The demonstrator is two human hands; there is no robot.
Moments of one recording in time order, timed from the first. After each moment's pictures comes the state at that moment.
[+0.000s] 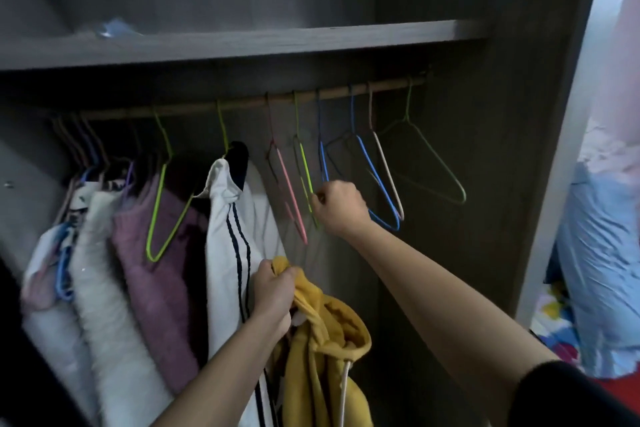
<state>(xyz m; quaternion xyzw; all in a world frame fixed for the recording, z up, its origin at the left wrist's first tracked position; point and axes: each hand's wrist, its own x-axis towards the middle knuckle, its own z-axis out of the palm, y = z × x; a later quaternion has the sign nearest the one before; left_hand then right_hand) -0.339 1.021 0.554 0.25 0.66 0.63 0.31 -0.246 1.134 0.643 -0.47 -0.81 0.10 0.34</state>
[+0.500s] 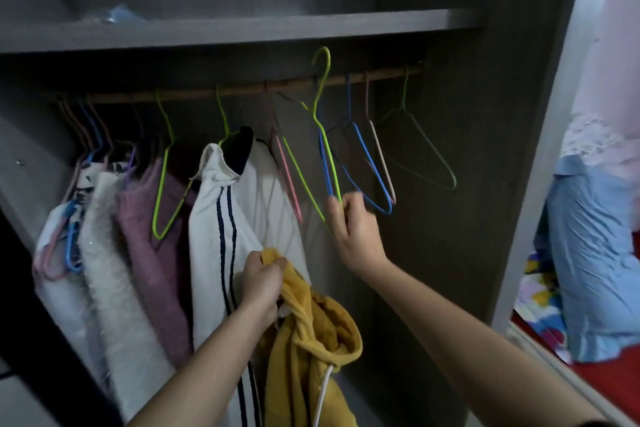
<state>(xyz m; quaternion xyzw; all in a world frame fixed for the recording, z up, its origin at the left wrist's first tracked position) -0.340 0.998 0.544 0.25 0.68 0.62 0.29 -0.189 1.072 0.588 -0.33 -0.75 0.28 0.51</state>
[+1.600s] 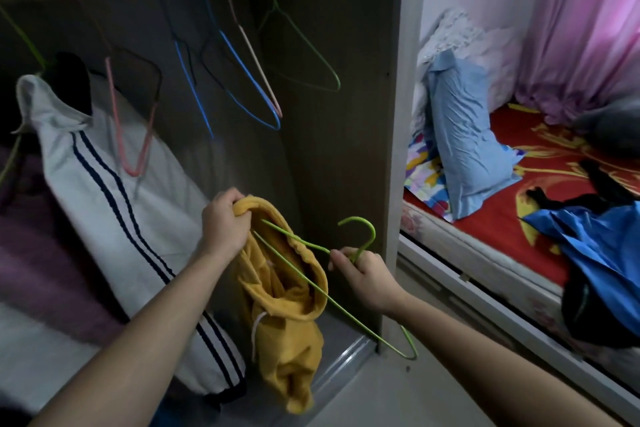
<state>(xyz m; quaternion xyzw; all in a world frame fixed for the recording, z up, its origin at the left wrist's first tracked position) -0.279 1.025 0.499 0.60 0.70 0.38 0.10 -0.025 0.973 0.432 -0.48 -0.67 0.44 0.34</state>
